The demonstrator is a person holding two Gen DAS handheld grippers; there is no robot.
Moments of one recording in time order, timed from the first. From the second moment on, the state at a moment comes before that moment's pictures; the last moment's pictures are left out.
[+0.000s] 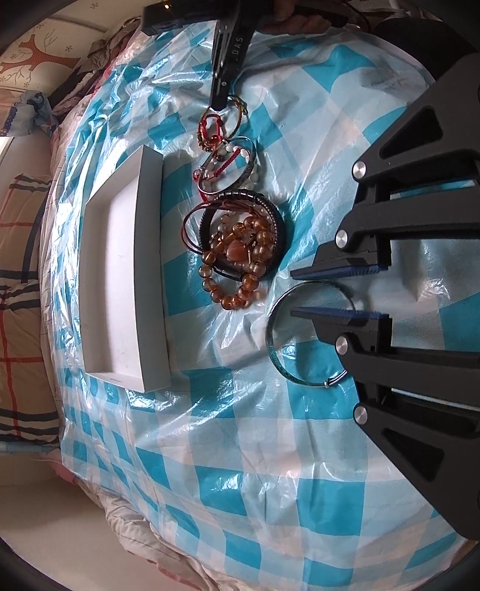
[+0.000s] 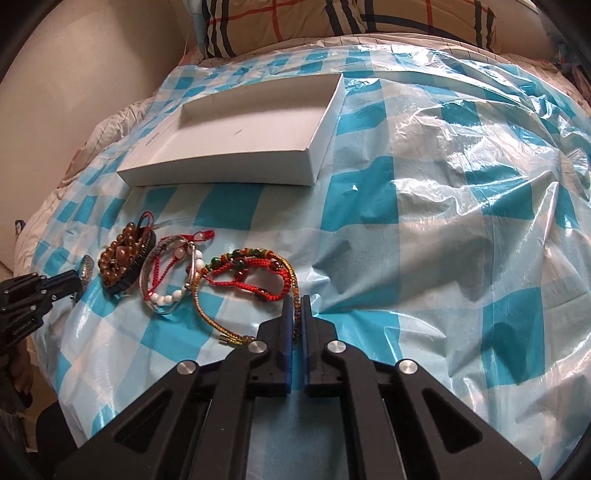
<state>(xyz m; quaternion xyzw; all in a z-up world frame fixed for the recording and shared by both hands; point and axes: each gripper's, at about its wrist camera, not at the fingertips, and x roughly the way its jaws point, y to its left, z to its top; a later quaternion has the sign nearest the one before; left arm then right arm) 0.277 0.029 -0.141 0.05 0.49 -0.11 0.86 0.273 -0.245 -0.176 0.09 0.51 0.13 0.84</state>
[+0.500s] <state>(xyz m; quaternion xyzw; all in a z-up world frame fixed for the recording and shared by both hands) 0.263 0.008 -0.092 0.02 0.41 -0.15 0.90 0.235 -0.230 -0.091 0.14 0.37 0.18 0.90</state>
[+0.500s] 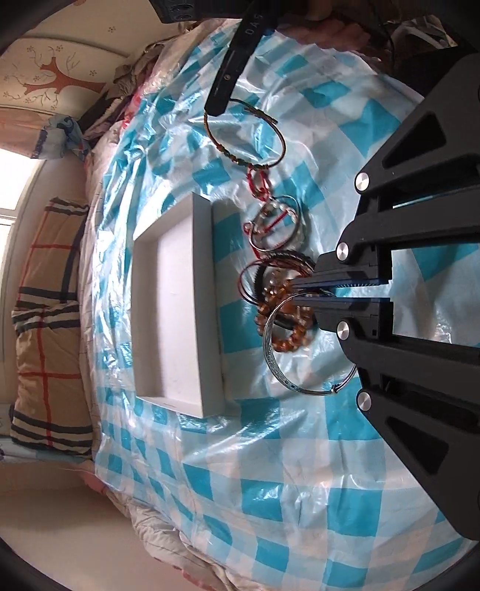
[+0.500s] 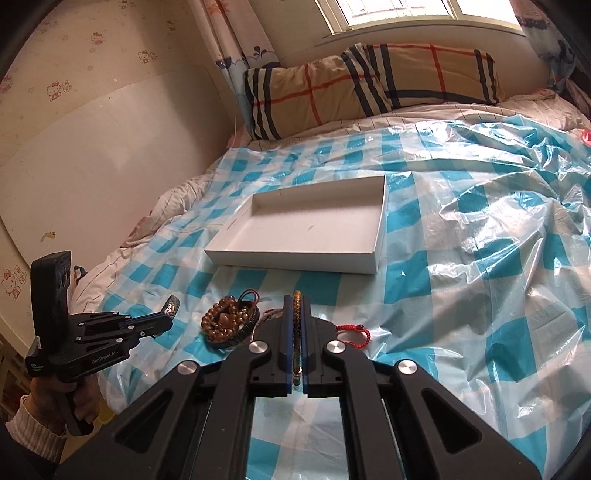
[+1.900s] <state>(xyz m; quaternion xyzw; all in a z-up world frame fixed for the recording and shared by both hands) 0.384 -0.035 -0.078 -0.01 0.33 -0.14 0.93 0.374 -0.195 -0.110 0.12 0.31 0.19 0.92</state>
